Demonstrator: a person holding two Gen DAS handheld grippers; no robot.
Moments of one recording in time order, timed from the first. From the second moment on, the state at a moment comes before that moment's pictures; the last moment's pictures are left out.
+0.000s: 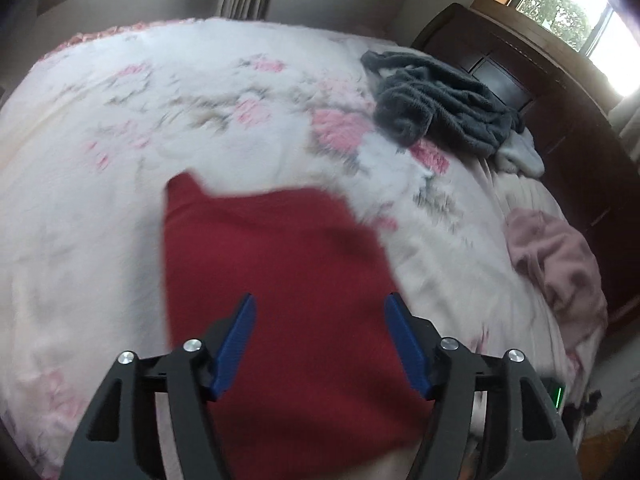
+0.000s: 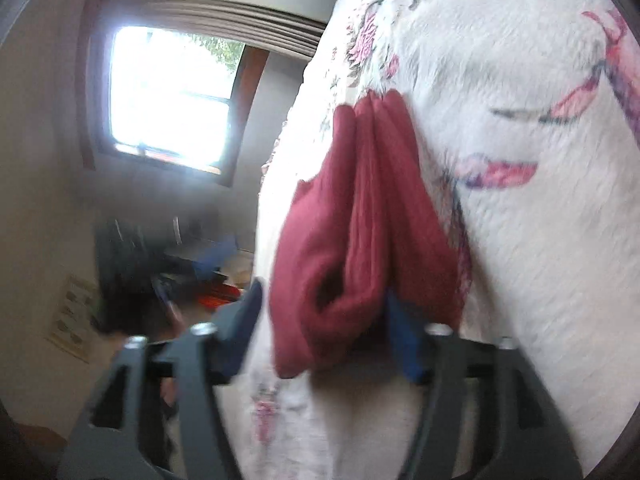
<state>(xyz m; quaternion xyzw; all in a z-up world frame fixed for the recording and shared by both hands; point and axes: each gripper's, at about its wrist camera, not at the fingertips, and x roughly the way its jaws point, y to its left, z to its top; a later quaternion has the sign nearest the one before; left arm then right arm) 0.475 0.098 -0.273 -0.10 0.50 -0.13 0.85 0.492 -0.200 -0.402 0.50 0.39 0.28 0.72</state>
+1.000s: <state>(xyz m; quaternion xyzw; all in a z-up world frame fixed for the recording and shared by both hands) 0.435 0.108 -0.331 -0.17 0.55 -0.25 0.78 0.645 -0.185 -0.376 0.32 0.53 0.29 0.73</state>
